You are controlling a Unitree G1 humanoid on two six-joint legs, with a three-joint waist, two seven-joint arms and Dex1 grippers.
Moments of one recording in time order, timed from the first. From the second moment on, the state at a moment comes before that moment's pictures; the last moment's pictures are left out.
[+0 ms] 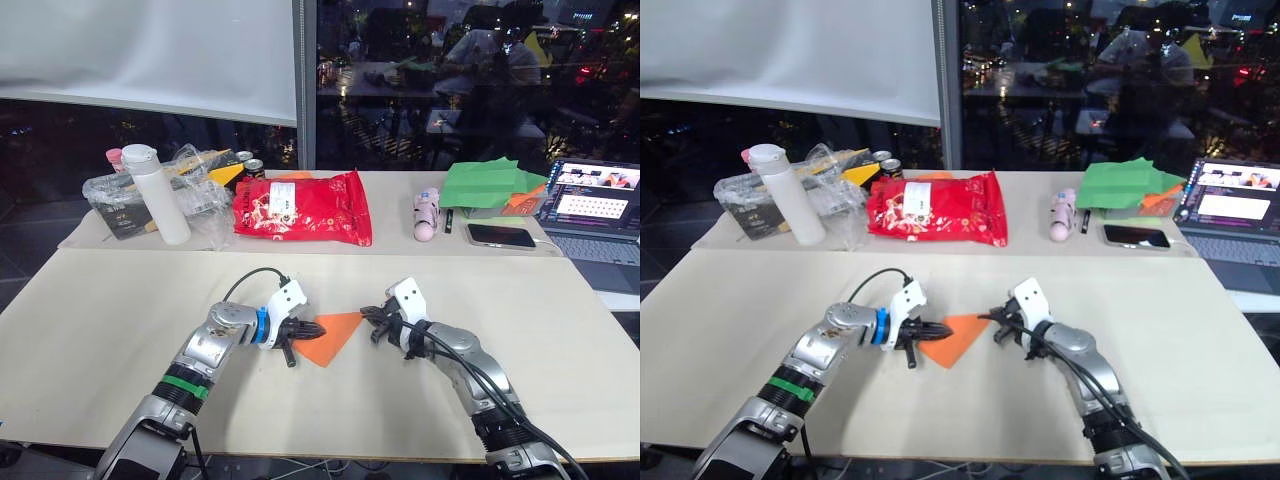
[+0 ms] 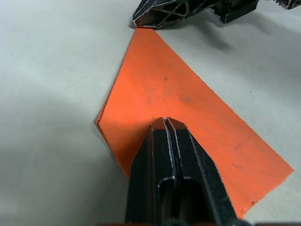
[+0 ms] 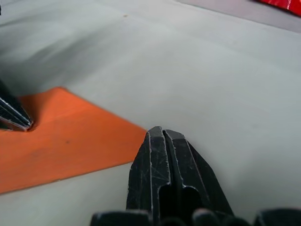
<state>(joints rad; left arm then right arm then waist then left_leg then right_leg) -0.57 0.41 -0.31 0.29 -0.14 0.42 -1.03 -0.38 -0.32 0.12 0.16 0.17 0.37 0.59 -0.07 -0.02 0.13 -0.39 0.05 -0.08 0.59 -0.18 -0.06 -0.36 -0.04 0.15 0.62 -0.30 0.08</state>
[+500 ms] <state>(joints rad) -0.57 0.40 -0.31 0.29 -0.14 0.42 -1.02 -0.28 -0.35 0.21 0.03 0.13 0.31 0.68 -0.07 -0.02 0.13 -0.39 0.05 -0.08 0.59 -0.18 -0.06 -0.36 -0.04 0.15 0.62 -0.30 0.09</state>
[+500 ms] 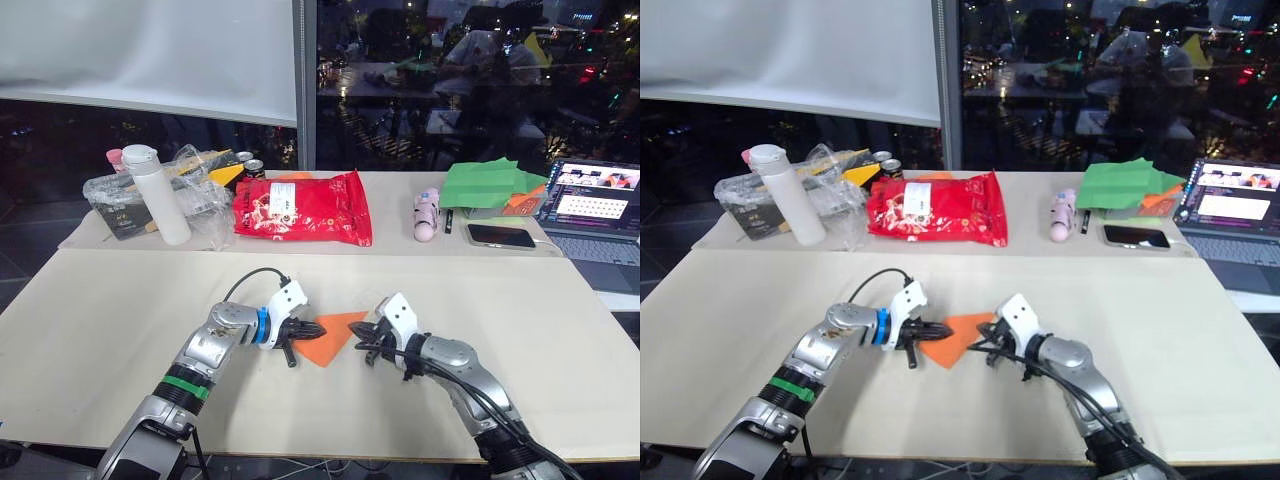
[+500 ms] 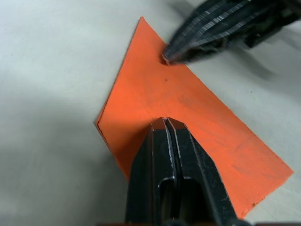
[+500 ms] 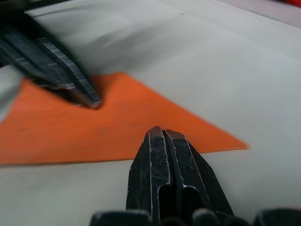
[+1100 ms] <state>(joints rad) -0.55 0.40 -0.31 0.26 -0.14 0.45 -1.02 -0.20 -0.38 0.35 -0.12 0.12 0.31 0.80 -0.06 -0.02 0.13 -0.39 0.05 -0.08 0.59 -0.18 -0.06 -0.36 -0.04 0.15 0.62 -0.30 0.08</state>
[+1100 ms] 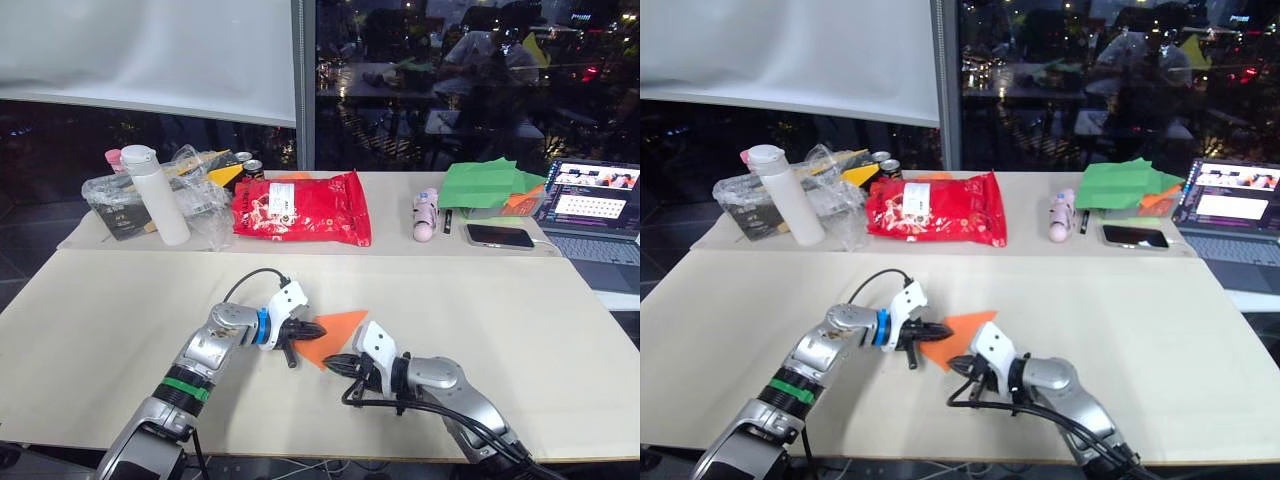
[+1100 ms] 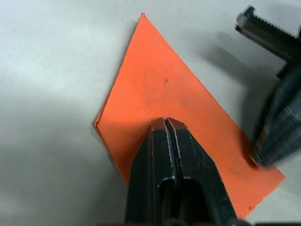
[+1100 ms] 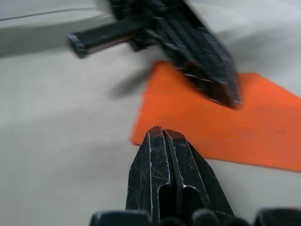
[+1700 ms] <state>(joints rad) -0.61 0.46 -0.21 0.17 -0.28 0.72 -1.07 -0.21 -0.37 0.37 -0.11 0.12 0.31 0.81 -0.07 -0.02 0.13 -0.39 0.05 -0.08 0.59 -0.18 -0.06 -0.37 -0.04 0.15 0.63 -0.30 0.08</state>
